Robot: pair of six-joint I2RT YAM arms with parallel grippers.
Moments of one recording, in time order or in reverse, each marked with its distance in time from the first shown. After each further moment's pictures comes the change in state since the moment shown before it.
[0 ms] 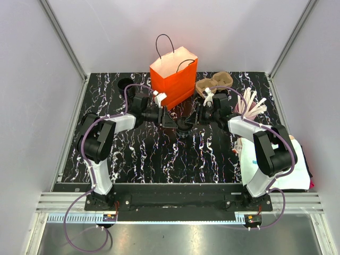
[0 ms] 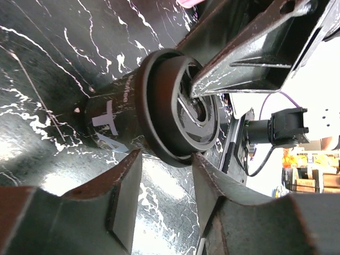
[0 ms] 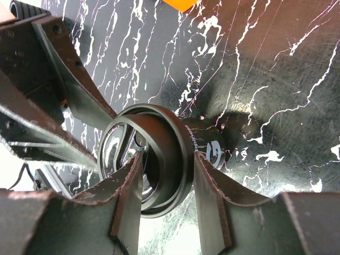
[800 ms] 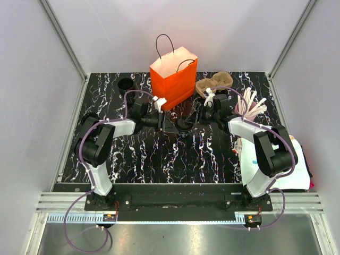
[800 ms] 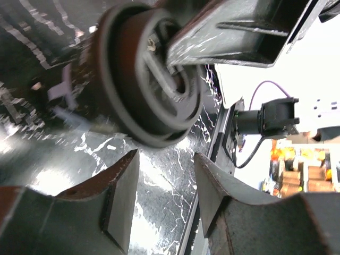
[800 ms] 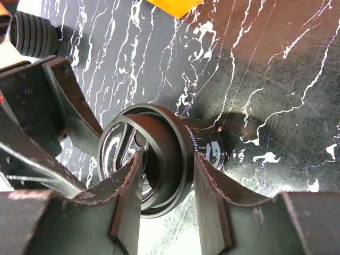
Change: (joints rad) left arm -0.038 -0.053 -0.093 0.043 -0.010 -0.070; right arm -0.001 -0.008 -0.019 0.034 0.024 0.018
